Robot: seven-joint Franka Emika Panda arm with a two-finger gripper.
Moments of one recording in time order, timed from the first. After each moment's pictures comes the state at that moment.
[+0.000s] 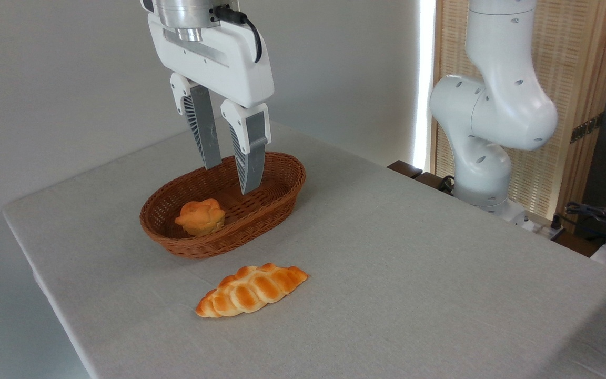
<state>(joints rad) -0.03 -0.01 0.00 -1.57 -0.07 1.59 0.72</state>
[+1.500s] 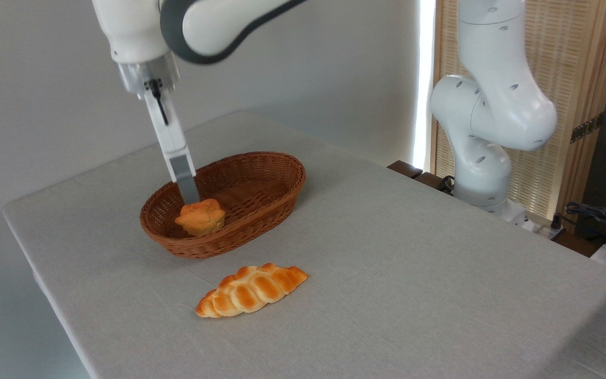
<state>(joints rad) -0.05 0.14 -0.36 -1.70 -0.07 1.83 0.72</state>
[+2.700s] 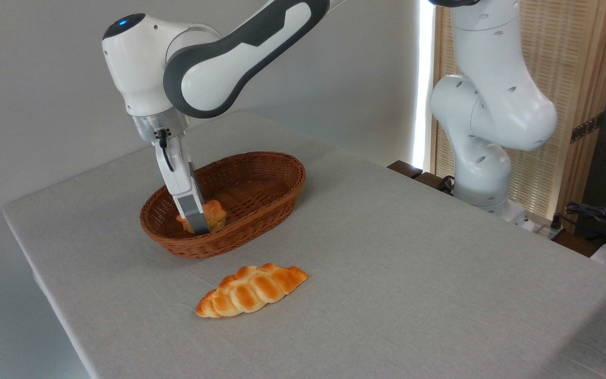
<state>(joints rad) -0.05 0.21 -0.40 -1.81 0.01 1.95 0.75</state>
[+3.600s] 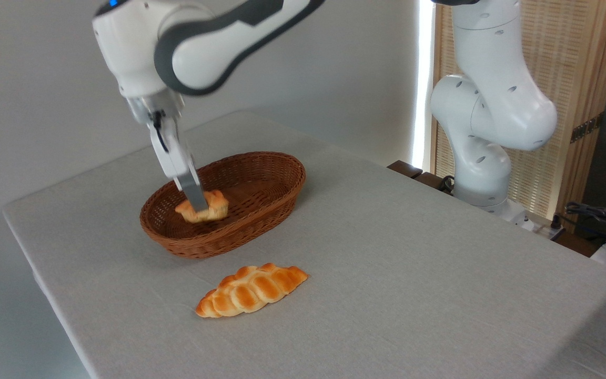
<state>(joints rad) -0.04 0.20 -0.41 -1.70 0.01 1.79 0.75</state>
